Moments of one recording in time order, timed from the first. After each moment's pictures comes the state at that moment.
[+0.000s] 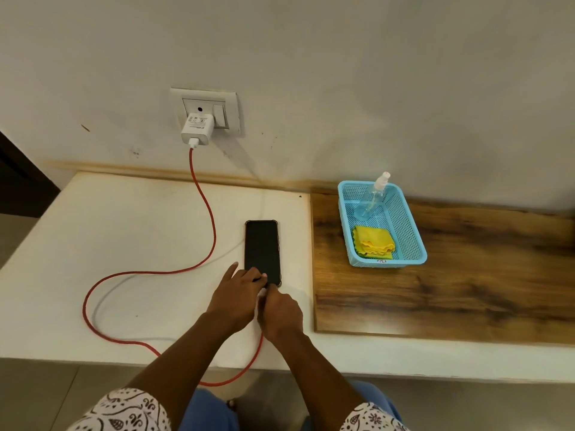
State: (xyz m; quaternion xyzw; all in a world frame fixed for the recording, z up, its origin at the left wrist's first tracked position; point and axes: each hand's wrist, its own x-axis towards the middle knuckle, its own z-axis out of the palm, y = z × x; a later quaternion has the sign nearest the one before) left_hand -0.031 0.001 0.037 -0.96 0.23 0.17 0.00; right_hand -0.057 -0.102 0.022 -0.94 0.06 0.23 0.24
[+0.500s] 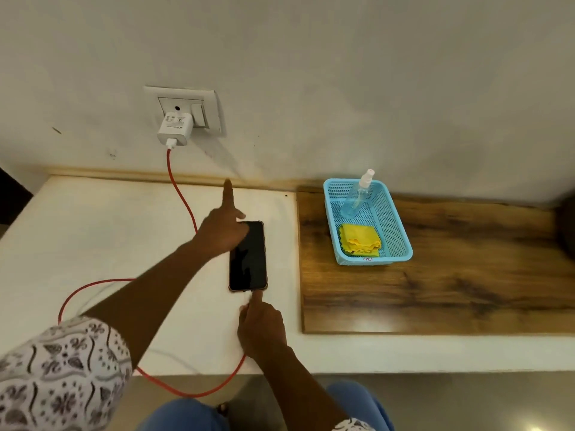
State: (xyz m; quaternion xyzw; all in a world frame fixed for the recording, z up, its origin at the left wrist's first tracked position) left_hand 0.063 -0.007 0.112 -0.92 0.03 0.12 -0.38; right_hand -0.073 -0.093 0.019 -0.92 0.11 0.19 0.32
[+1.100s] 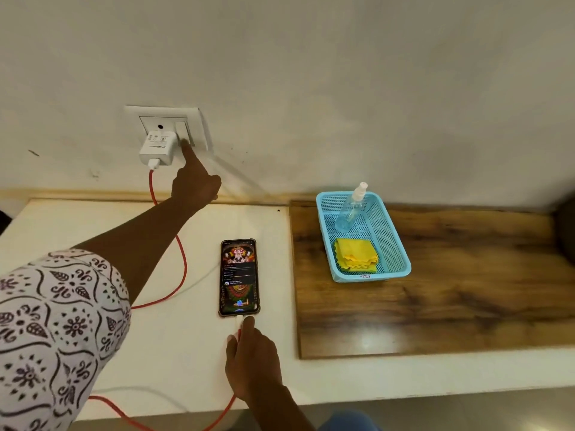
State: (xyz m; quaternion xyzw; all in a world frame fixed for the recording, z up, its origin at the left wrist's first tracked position) left_hand 0.154 -0.007 0.158 -0.90 -0.11 0.02 -0.42; right_hand -0.083 -0.091 0.017 -0.93 0.08 0.15 0.33
